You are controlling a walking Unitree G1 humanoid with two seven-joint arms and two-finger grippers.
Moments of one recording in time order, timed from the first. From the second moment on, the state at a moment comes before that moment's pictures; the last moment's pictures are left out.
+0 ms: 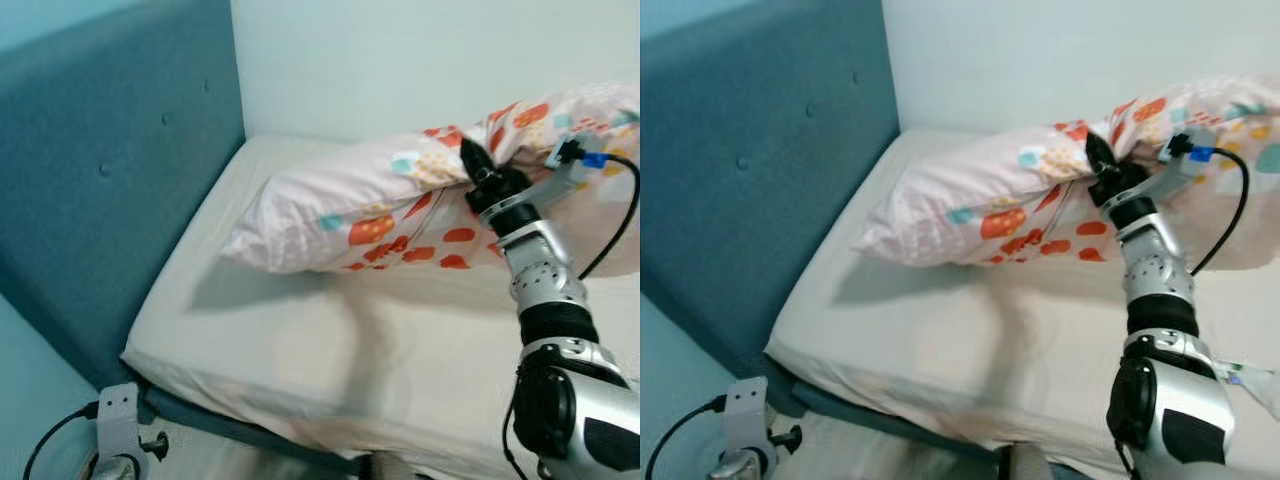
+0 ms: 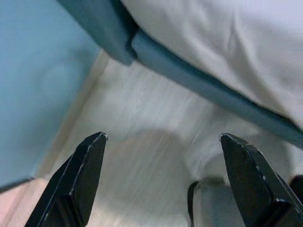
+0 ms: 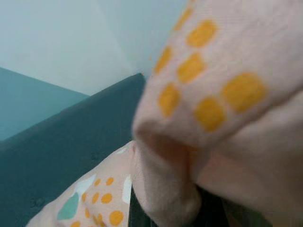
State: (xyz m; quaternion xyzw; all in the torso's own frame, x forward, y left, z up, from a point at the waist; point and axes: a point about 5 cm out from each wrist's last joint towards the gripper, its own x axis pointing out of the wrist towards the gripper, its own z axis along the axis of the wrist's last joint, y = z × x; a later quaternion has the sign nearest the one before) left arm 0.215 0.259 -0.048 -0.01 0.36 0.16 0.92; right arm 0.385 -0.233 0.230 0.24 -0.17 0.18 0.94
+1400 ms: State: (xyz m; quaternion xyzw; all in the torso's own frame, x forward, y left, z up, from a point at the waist) left arm 0.161 0.258 -0.078 0.01 0.45 0.15 0.88; right arm 0.368 -0.192 0.174 0.17 -0.06 0.30 0.93
